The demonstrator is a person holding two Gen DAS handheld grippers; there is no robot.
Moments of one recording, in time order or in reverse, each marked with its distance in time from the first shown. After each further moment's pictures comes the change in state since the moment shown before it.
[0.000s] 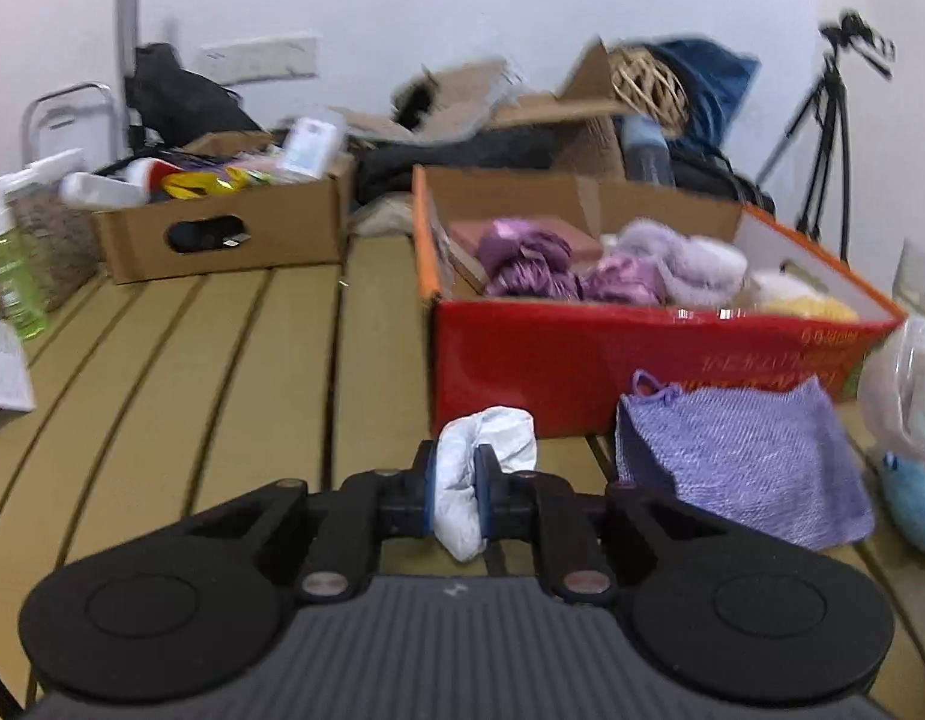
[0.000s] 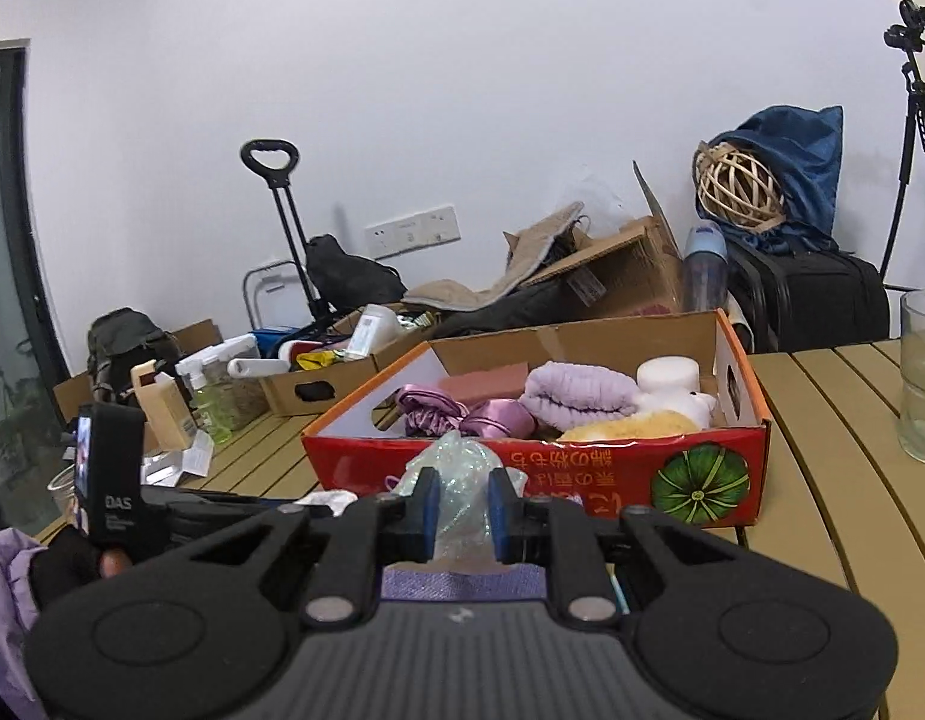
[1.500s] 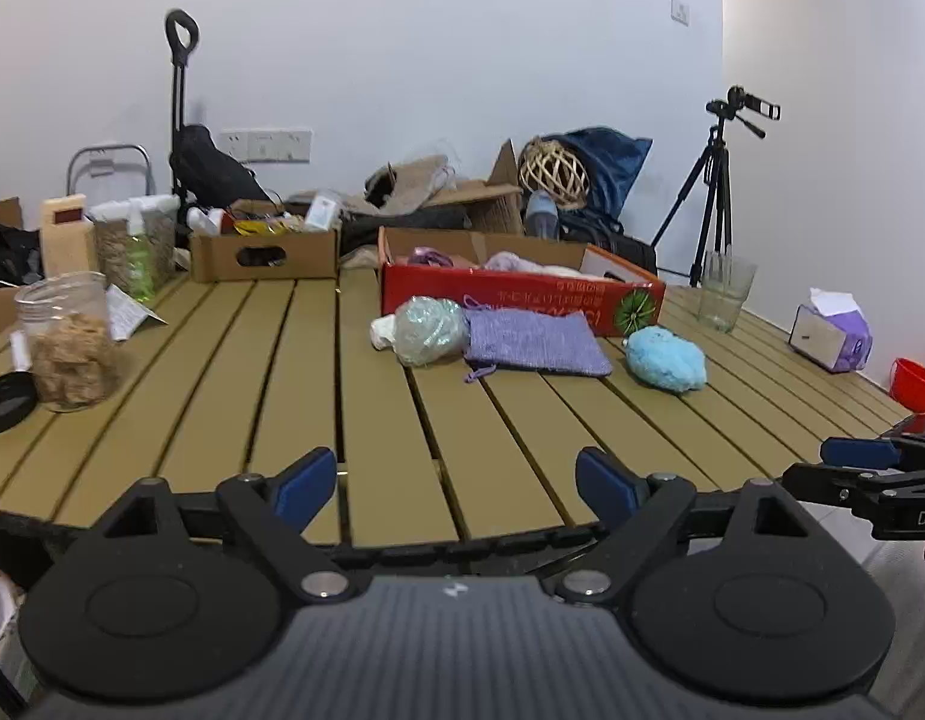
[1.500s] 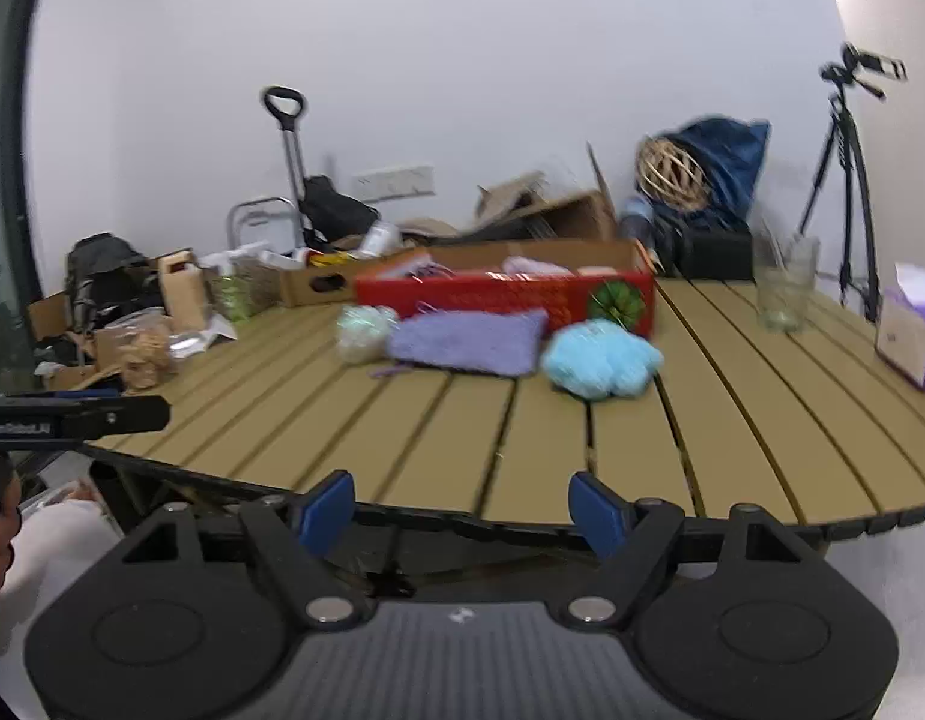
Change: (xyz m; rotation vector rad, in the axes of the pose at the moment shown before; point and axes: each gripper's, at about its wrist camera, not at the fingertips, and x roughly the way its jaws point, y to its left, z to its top) left arm -0.238 -0.025 -0.128 0.015 -0.154 -0.095; right arm -0.172 0.078 -0.117 -0.067 0.068 -0.178
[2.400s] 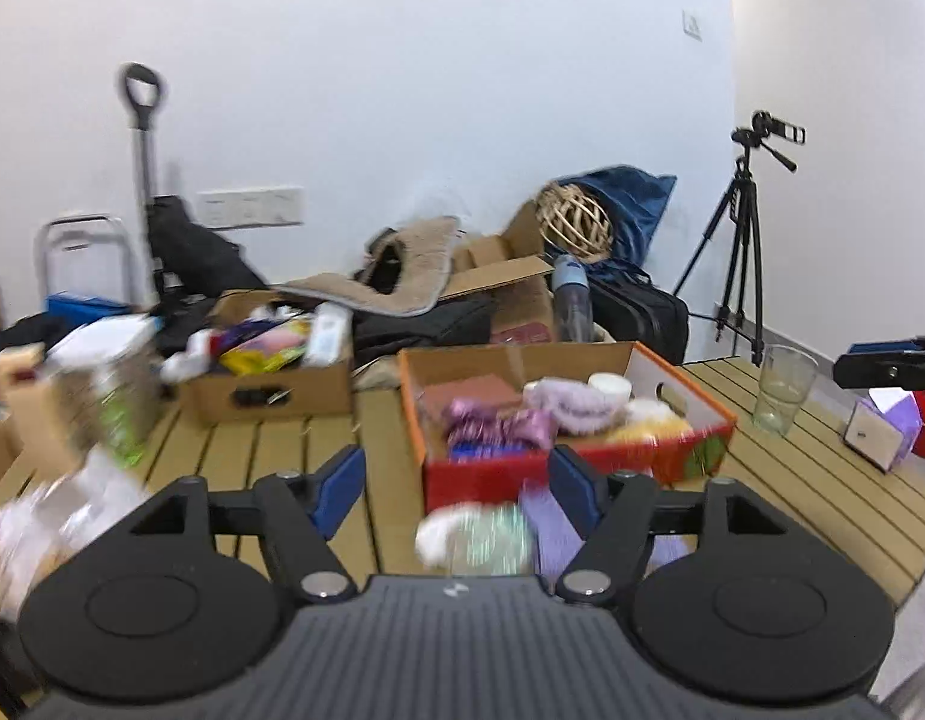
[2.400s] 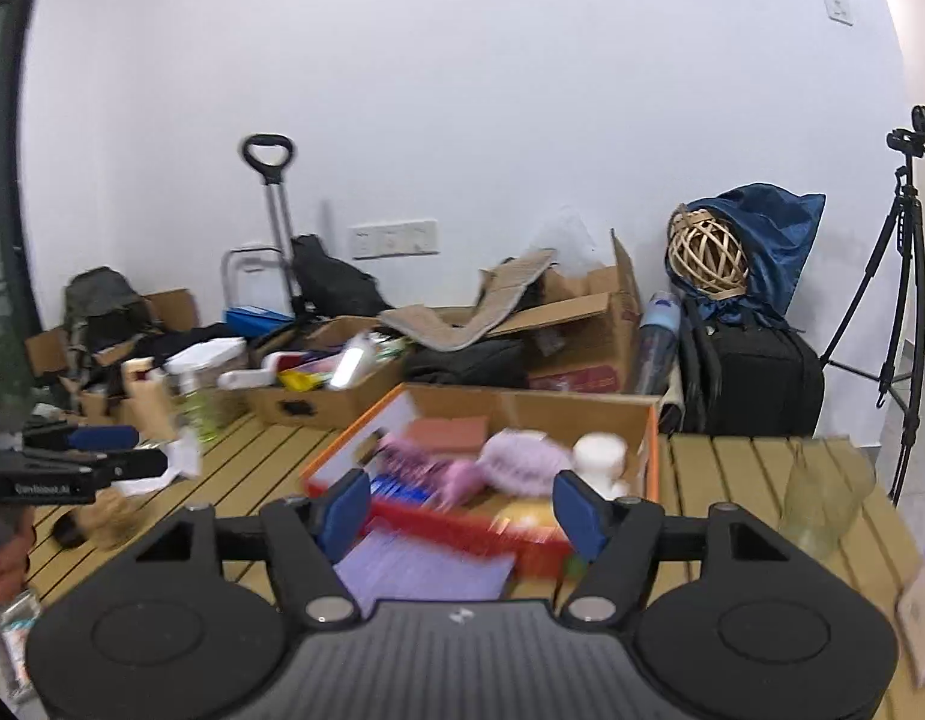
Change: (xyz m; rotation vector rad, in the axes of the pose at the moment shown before) left arm 0.060 0.039 0.142 0.053 -0.042 0.024; right arm 0.073 -0.043 0.209 -0.055 -0.019 0.068
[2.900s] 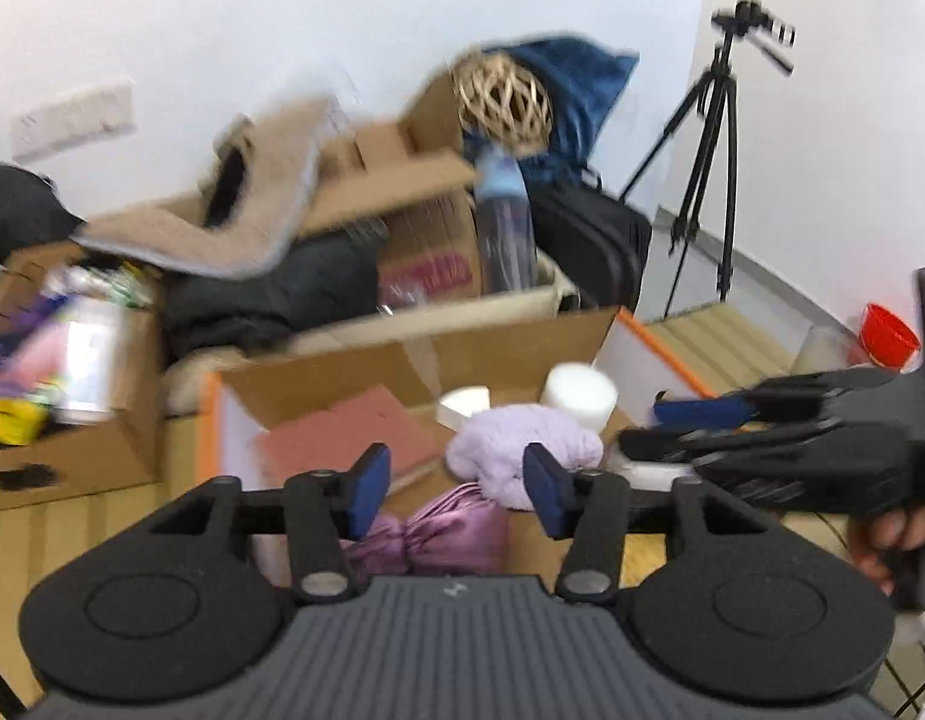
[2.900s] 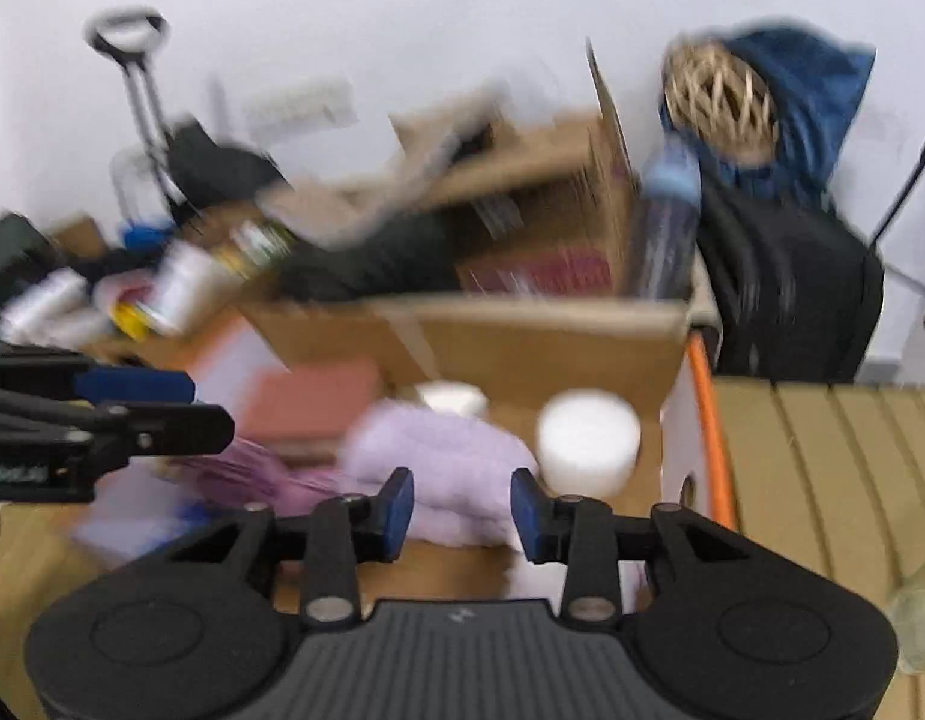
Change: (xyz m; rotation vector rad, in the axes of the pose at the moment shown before) left arm 0.270 -0.033 0.093 0.055 0.271 -0.218; right arm 0.260 -0.077 0.039 0.060 0.248 -0.053
